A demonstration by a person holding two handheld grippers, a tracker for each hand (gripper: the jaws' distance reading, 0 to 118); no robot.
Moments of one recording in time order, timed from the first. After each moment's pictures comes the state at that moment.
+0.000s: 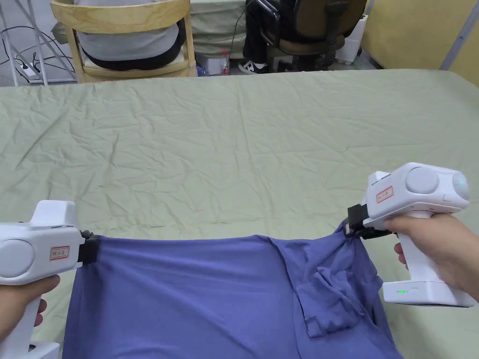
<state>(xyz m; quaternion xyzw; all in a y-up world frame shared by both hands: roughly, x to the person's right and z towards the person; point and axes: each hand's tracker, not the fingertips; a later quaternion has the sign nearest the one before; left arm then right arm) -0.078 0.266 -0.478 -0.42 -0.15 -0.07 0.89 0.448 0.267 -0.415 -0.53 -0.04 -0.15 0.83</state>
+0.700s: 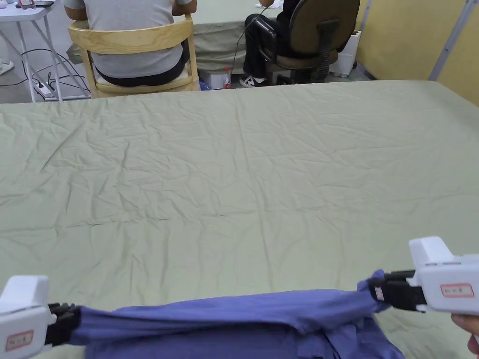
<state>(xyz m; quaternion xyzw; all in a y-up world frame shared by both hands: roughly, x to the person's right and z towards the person) -0.138 0.251 -0.321 -0.46 -0.17 -0.06 0.87 0.439 0.264 -0.205 -0.49 0.07 -0.08 0.86</state>
